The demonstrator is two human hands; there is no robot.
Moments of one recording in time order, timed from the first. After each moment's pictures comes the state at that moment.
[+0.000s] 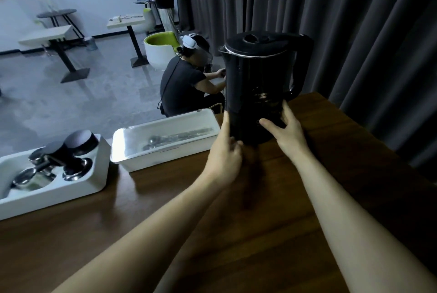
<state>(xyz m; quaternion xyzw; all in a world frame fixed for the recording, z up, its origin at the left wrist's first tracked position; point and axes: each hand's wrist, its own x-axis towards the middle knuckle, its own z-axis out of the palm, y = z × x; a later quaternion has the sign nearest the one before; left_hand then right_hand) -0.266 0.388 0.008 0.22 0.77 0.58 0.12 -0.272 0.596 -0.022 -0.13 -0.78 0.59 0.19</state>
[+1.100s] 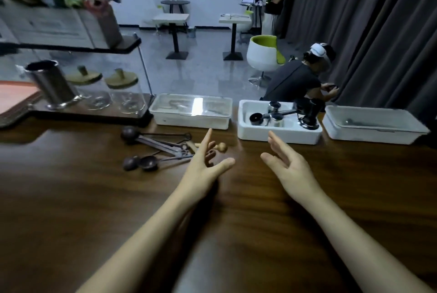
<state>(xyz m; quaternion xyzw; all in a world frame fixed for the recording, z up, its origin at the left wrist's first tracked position) -0.155 -0.203 -0.002 0.05 0.75 0.66 -0.01 -0.160 0.033 0.014 0.09 -0.82 0.56 0.02</state>
